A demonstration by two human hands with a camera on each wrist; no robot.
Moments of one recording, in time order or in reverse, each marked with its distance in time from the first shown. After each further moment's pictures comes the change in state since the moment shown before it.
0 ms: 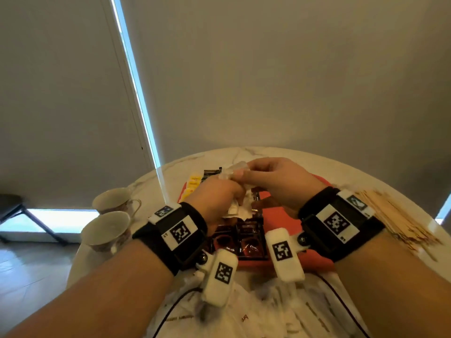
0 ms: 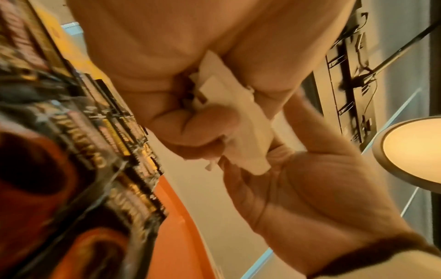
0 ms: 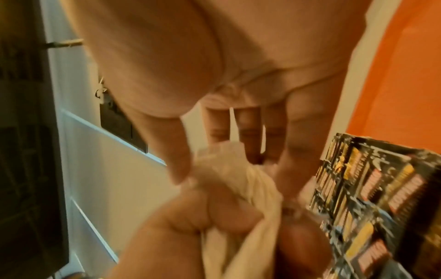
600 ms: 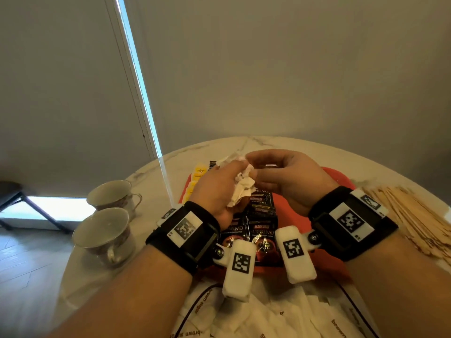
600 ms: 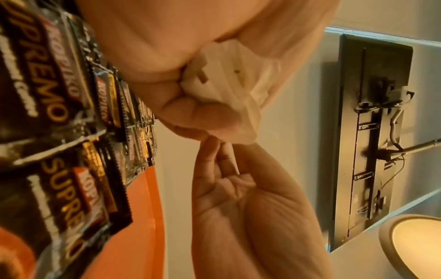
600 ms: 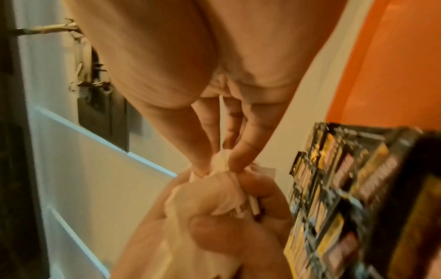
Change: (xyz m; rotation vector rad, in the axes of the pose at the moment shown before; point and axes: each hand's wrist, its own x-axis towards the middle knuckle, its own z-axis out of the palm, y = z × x) left_hand 0.036 -0.015 -0.008 -0.434 0.109 -0.071; right_hand 0.038 0.030 -0.001 0.161 0.069 -0.064
